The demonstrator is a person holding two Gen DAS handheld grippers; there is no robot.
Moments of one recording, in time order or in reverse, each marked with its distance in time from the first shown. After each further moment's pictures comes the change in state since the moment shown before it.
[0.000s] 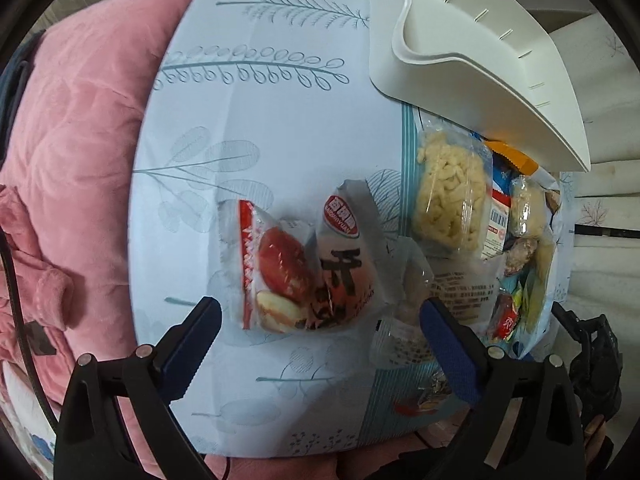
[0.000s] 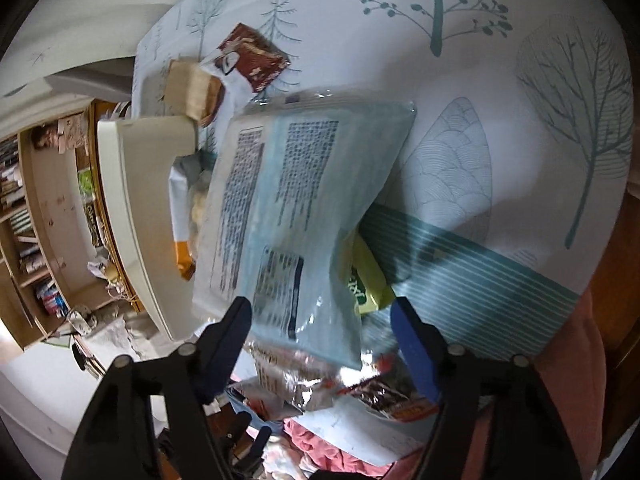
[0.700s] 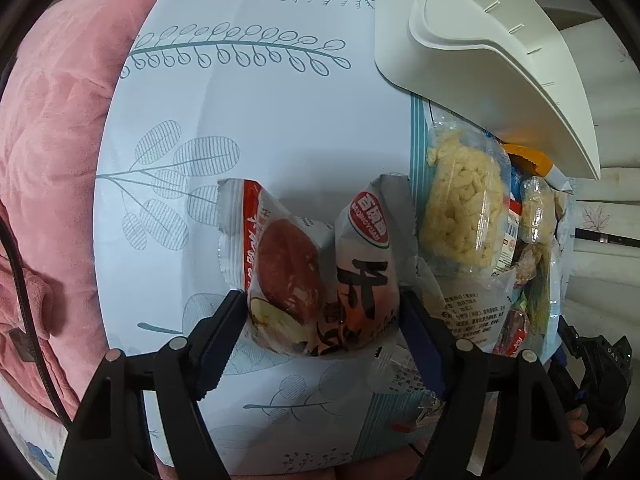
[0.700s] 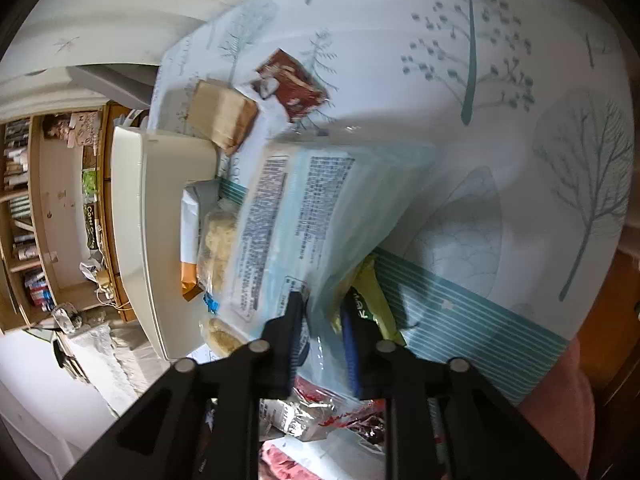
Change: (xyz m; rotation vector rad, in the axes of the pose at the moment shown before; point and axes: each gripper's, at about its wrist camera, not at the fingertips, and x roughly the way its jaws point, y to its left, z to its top) left arm 0.039 0.002 0.022 -0.004 0.046 -0.041; right arm -0.017 0.026 0.003 -0.132 -0.148 -0.031
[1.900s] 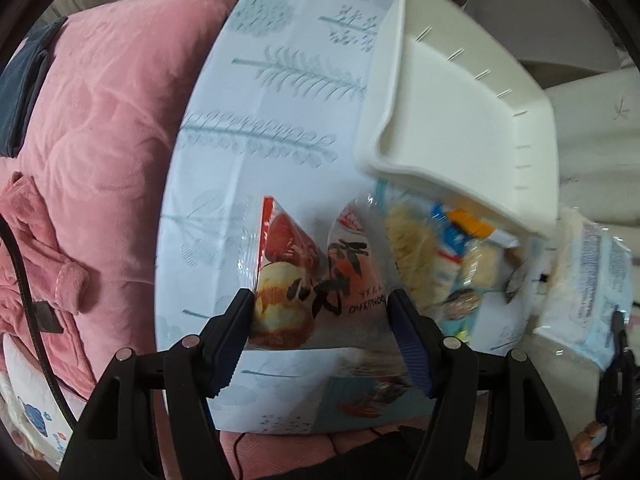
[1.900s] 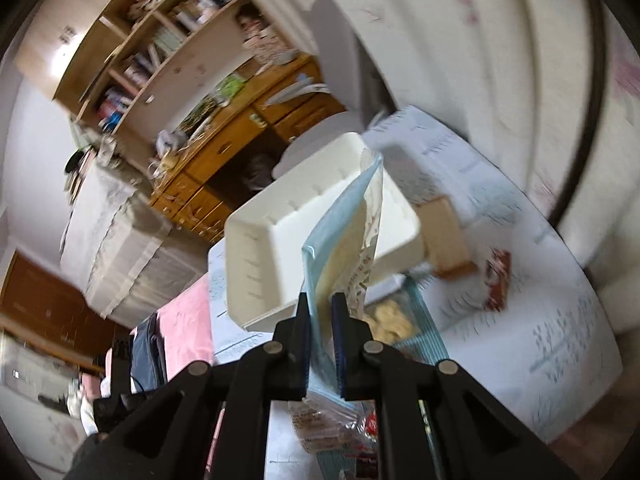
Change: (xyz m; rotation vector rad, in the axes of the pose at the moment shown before) left arm -0.123 -0.018 0.025 -0.108 -0.046 0.010; right arm -0.093 0.189 -0.017 -0.827 -0.130 0.098
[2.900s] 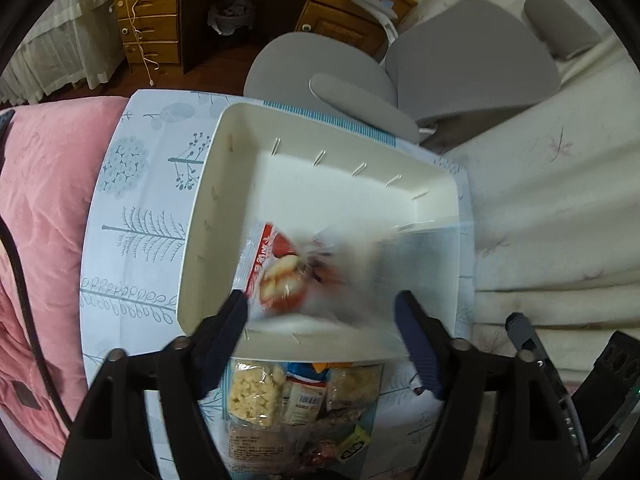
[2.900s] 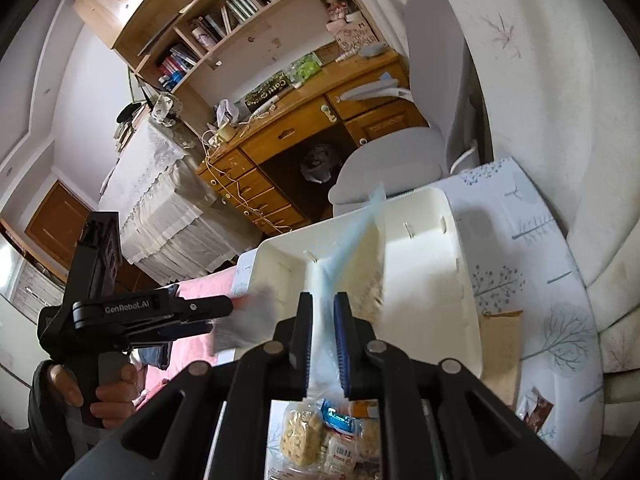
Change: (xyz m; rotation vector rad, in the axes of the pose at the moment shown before) left arm -0.024 -0.157 0.091 0.121 -0.211 -0.091; right arm 0.085 0.008 0.094 -0.212 0.051 0.170
